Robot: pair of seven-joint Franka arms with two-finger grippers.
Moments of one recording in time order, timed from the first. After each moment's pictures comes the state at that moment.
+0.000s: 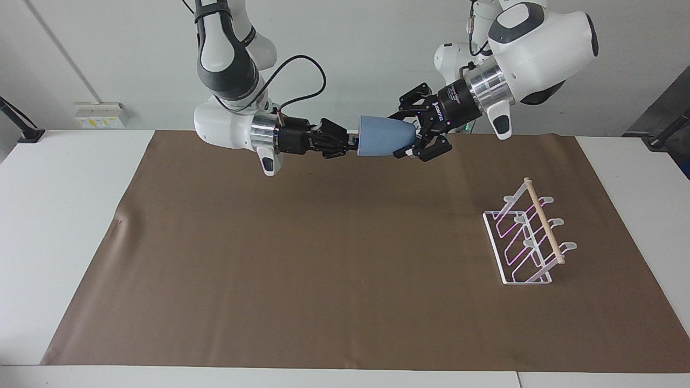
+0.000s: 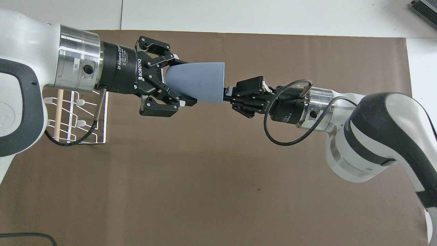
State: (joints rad) left arm -0.23 0.13 -0.13 -1.48 -0.88 1.86 -1.95; right arm 0.20 0.06 0.09 -1.96 1.77 2.00 -0.21
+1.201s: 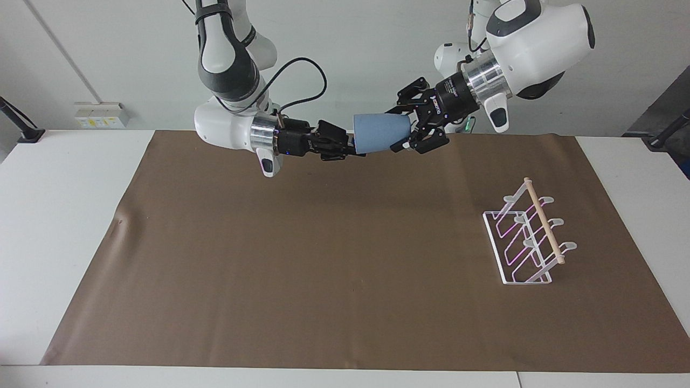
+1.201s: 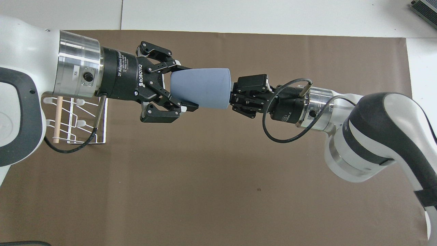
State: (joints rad) left arm -0.23 0.10 -0.14 -1.51 -0.88 1.86 -1.96; right arm 0.20 0.06 0.09 -1.96 1.77 2.02 -0.20
